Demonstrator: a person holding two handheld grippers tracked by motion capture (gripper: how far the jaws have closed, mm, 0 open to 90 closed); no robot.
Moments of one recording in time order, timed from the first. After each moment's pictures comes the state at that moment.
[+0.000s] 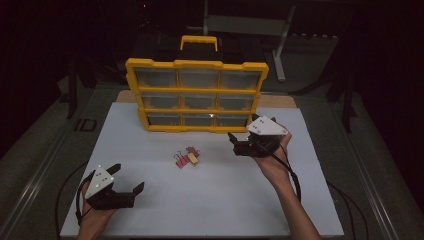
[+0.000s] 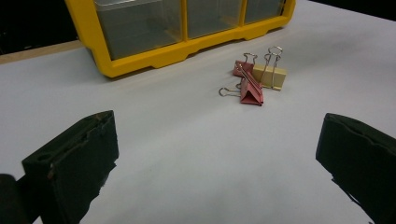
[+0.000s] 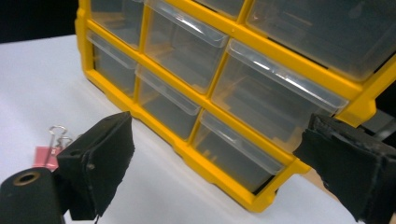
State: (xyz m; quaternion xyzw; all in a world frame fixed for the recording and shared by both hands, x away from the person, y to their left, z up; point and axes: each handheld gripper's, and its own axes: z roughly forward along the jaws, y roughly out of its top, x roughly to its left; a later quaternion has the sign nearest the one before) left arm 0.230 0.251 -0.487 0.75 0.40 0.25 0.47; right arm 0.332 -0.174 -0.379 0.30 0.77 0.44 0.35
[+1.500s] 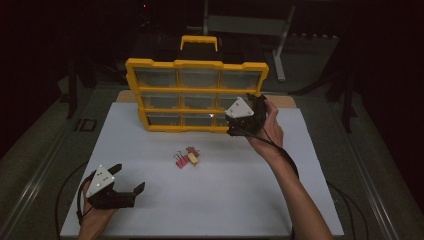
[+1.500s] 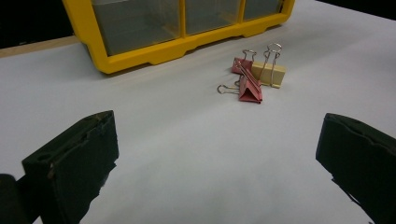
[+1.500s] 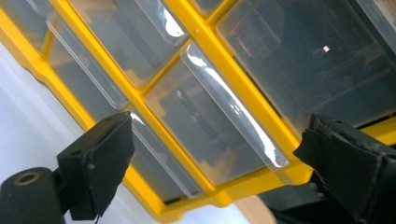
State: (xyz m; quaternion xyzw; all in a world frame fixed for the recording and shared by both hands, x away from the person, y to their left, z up) left arm 0.232 0.251 -0.489 0.75 0.40 0.24 0.47; right arm 0.382 -0.139 -0.366 0.22 0.81 0.26 0.48
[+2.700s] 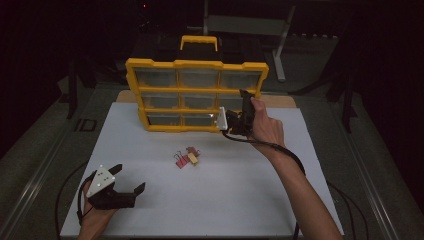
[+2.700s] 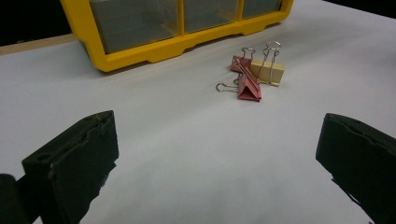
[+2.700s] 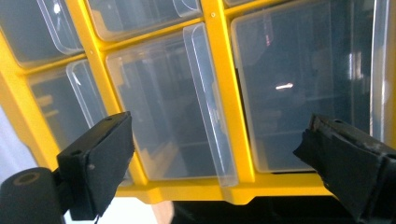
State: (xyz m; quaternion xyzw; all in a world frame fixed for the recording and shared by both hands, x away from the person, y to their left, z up) left arm 0.232 0.250 -0.490 0.75 0.40 0.24 0.47; right arm 0.389 -0.118 -0.386 0.06 0.79 0.09 0.60
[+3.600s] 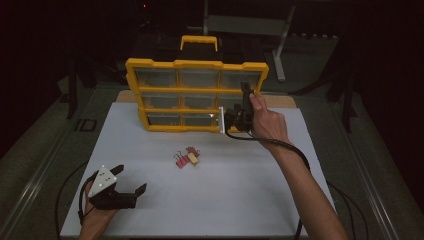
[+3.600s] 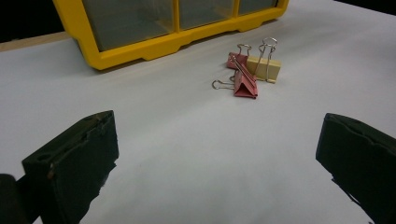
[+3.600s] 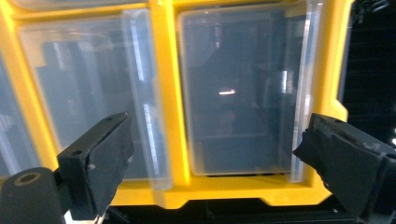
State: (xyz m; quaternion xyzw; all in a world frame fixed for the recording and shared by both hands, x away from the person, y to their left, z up) left arm 0.233 0.248 -0.491 0.76 0.39 0.23 0.47; right arm 0.396 -0.121 -0.384 0.01 0.73 0.03 0.69
